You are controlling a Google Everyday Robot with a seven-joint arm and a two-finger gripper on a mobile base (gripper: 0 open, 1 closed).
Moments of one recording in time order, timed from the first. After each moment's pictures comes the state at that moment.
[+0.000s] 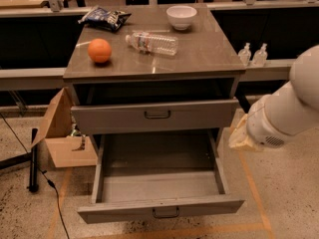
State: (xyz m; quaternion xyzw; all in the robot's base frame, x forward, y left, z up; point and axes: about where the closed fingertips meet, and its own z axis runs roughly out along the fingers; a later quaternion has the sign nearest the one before) arm 0.445 -0.194 0.811 -0.60 0.77 -0.01 0.19
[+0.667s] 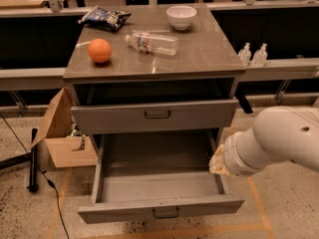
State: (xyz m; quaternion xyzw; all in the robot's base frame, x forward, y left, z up) arm 0.443 -0.162 0.706 -0.66 0.72 0.00 0.20
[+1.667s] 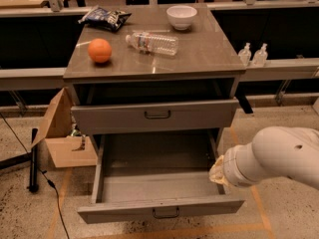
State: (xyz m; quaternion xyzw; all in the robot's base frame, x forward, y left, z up) arm 0.440 -0.171 0.661 -0.64 0.74 0.01 0.21
